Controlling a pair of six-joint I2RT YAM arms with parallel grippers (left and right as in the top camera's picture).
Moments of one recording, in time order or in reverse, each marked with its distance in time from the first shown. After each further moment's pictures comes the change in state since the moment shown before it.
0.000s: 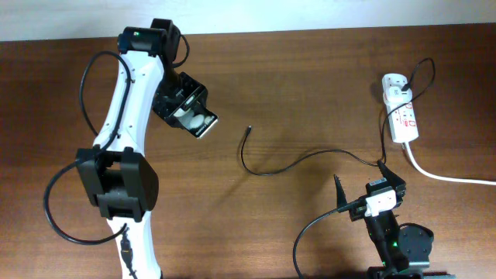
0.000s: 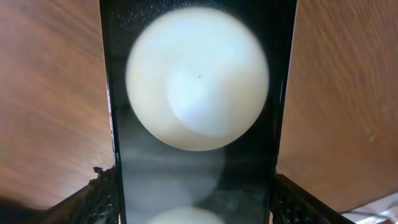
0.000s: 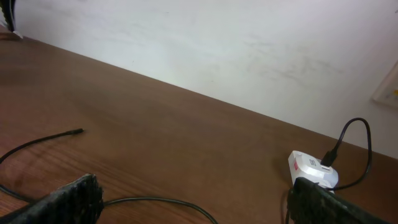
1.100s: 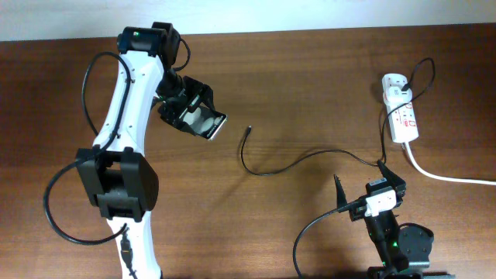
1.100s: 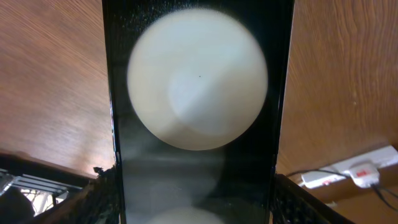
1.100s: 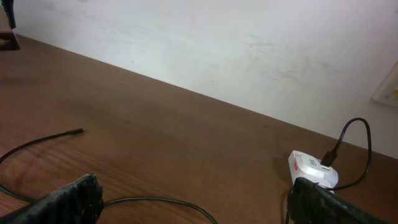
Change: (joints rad) left arm 0.002 0.000 0.000 -0.069 0.191 -0.073; right arm 0.000 0.000 0.000 0.000 0.000 0.000
